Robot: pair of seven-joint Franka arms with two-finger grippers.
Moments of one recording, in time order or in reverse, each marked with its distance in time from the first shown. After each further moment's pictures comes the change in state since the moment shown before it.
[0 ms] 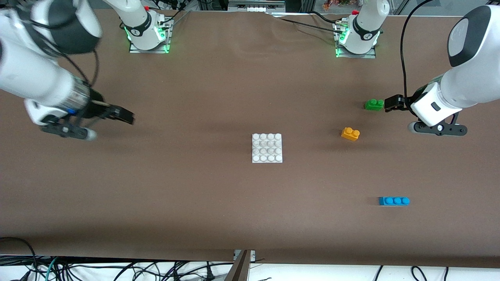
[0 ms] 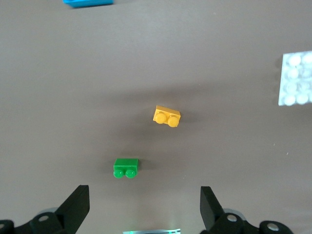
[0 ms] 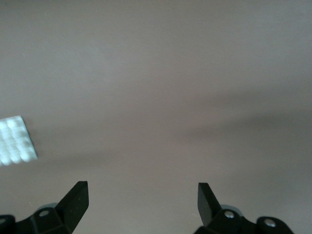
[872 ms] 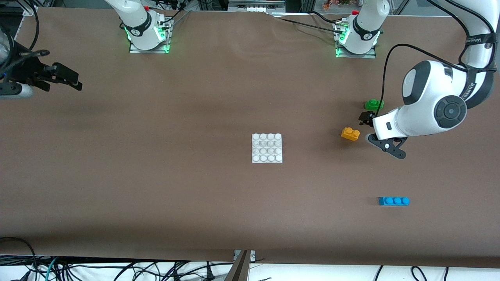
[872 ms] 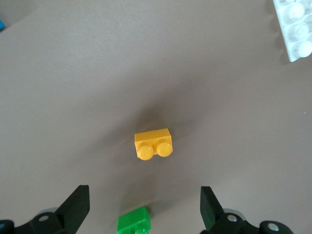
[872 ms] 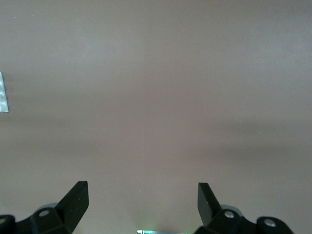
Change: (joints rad) left arm -0.017 0.088 -0.001 -0.279 -0.022 0.368 0.374; right arm -0.126 -0.131 -0.005 -0.014 -0.033 -0.118 -0.290
